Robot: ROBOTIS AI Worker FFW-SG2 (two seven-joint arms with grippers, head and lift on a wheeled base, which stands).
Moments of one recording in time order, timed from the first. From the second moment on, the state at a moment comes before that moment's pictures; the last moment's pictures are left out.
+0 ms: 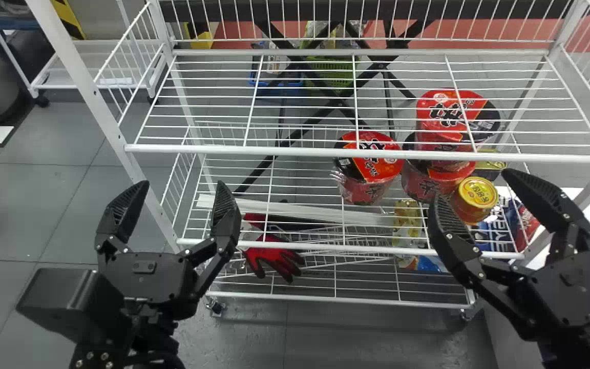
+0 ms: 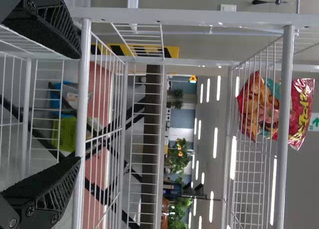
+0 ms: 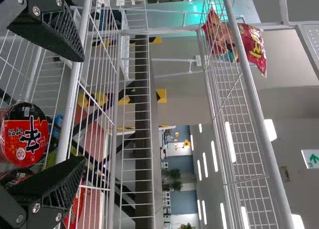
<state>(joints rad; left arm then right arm) 0.76 0.07 -0.13 -2.32 -0.02 -0.05 0.11 0.77 -0.05 -0.02 -2.36 -0.14 -0.05 0.40</state>
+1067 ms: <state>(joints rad) 0.72 0.07 -0.14 -2.26 -0.02 -0.02 0.10 0.53 0.00 -0.63 -2.77 -0.17 1.46 0.59</state>
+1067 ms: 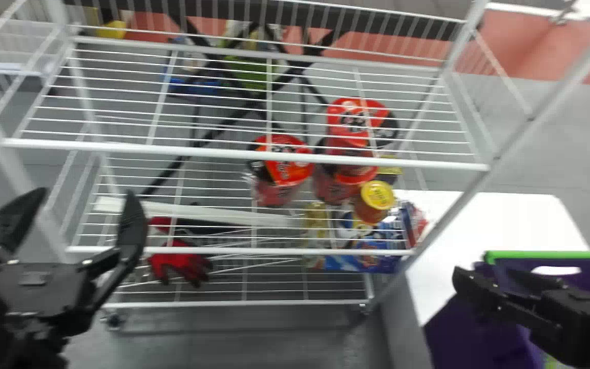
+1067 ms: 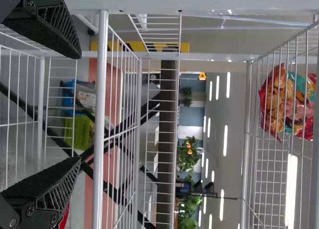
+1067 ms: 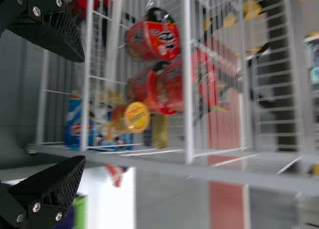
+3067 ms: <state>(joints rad) 0.63 0.07 -0.19 -2.18 -0.02 0.14 0.08 0.54 -0.56 -0.92 -1.81 0.37 1.55 1.36</state>
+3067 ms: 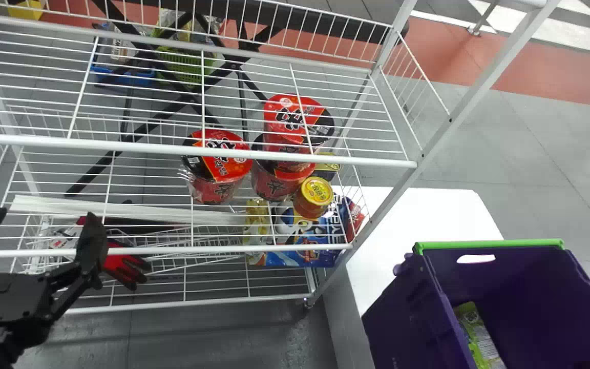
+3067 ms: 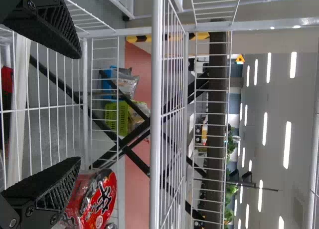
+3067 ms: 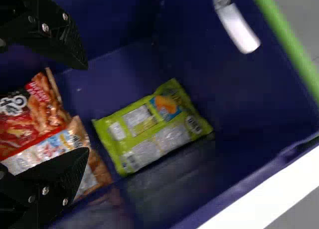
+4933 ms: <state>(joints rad) 0.64 0.09 -0.03 -2.10 0.15 0.02 -0.07 0.53 -0.49 -0.69 -1.29 0.54 0.92 1.36</state>
